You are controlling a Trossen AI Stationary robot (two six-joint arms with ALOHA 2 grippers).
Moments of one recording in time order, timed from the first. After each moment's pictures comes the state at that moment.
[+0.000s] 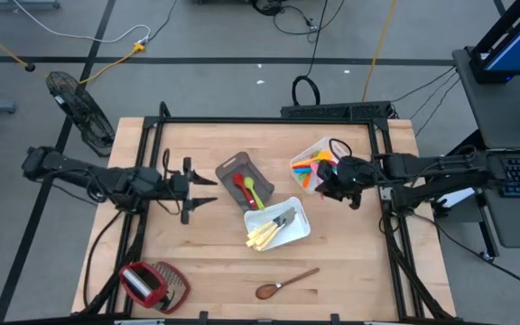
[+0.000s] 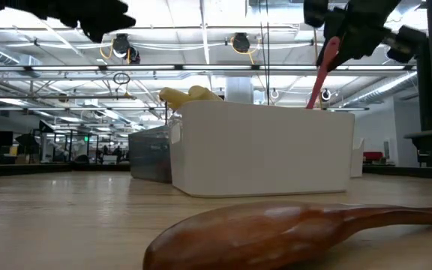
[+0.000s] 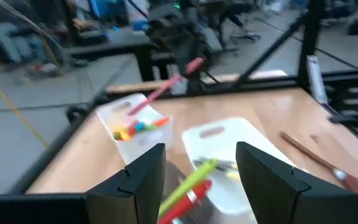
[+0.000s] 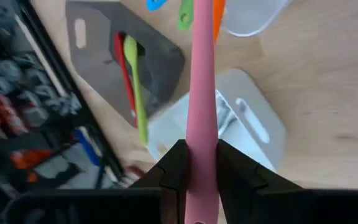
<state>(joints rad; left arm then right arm) -0.22 0.77 0.49 0.13 -0.26 0.08 0.02 1.03 0.90 -0.70 0.03 2.00</state>
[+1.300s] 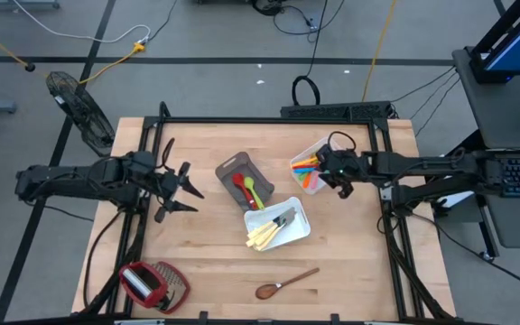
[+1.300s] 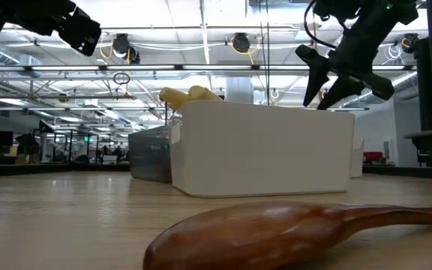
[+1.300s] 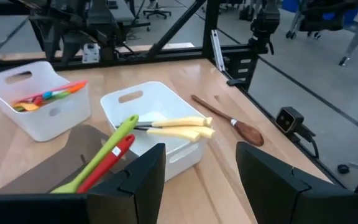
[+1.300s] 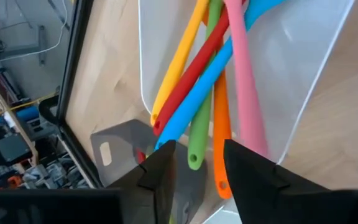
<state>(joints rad) 0.08 0.57 0.49 -0.22 0.42 0.08 -0.15 1.09 0.76 -0.55 0.23 2.13</state>
